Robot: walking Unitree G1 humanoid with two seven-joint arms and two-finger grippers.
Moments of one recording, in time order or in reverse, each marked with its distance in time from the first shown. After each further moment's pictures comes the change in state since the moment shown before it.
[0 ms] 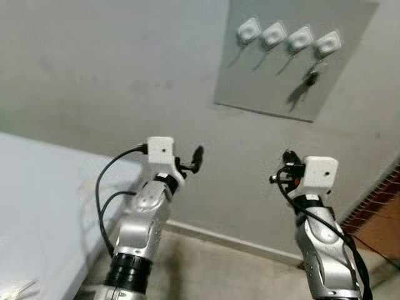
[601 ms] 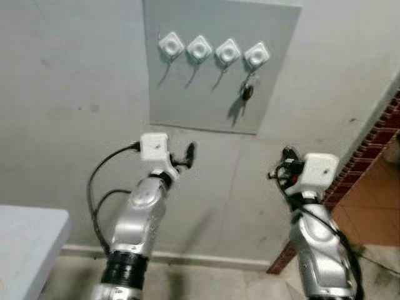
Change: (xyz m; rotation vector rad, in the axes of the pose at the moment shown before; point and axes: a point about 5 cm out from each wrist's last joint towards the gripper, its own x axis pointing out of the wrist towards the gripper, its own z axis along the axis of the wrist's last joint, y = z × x) left arm 0.000 0.019 0.000 -0.039 0.029 0.175; right arm 0.003 0.008 0.002 0.023 0.019 -0.016
